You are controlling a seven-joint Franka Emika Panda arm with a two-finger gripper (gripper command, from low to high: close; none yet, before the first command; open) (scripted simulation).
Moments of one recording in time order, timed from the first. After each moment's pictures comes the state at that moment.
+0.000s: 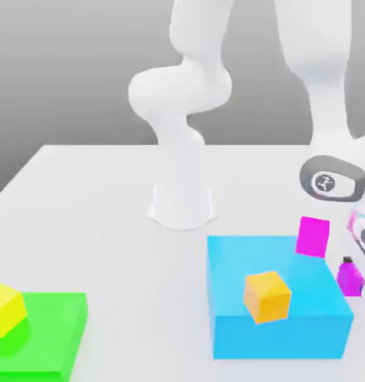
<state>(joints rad) 0.60 0.41 0.21 -2.52 -0.37 2.91 0.39</state>
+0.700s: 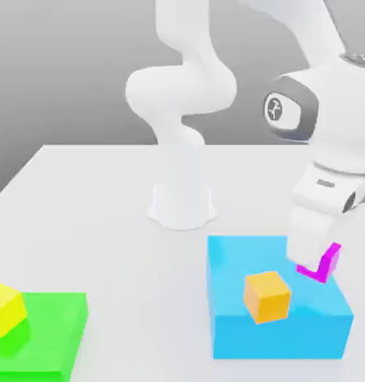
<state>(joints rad) 0.19 -0.09 0.16 -2.49 -0.02 2.40 0.50</state>
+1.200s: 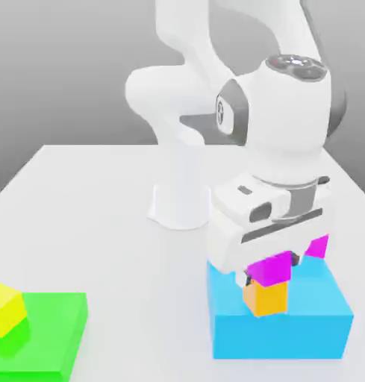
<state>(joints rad) 0.16 -0.07 0.13 -2.50 0.01 2.44 0.54</state>
